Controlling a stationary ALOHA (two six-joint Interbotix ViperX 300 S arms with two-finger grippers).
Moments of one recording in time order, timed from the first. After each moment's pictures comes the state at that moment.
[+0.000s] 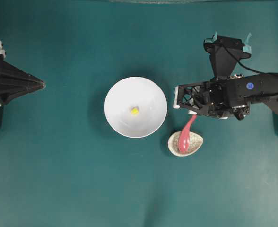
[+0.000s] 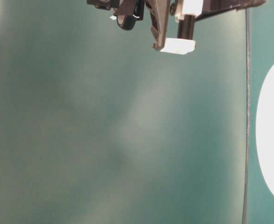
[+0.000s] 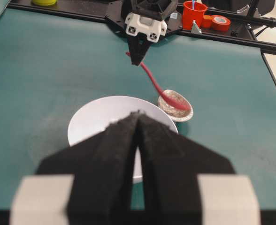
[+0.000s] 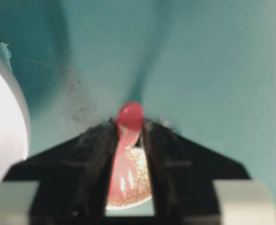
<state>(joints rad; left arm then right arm) 0.04 -1.02 1.19 0.01 -0.11 -0.13 0.04 -0.07 0.50 -0.20 1.01 1.87</state>
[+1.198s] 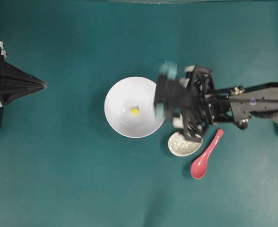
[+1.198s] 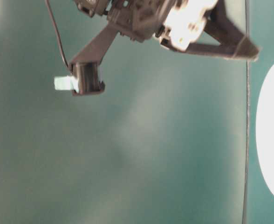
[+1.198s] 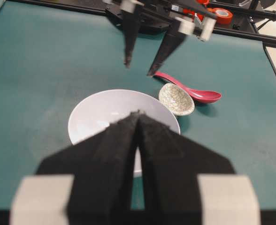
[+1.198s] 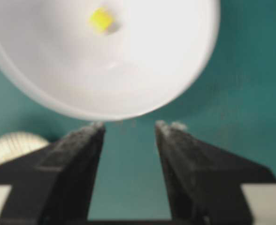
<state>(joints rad) 0.04 -1.01 1.19 0.01 -0.10 -0.13 0.13 -0.07 0.52 -0.43 0.67 0.42</state>
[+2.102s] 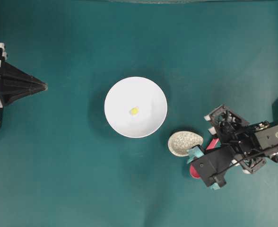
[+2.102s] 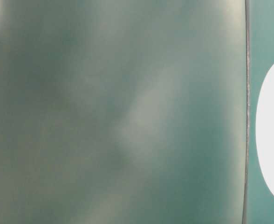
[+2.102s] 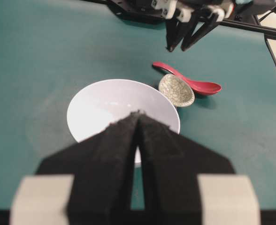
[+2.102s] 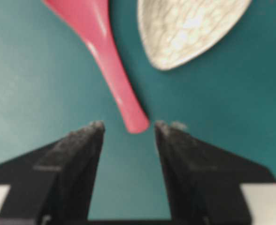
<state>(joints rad) 0.04 -1.01 1.19 0.01 -0.07 -0.15 0.33 -0.13 0.73 -0.20 0.84 -0.14</state>
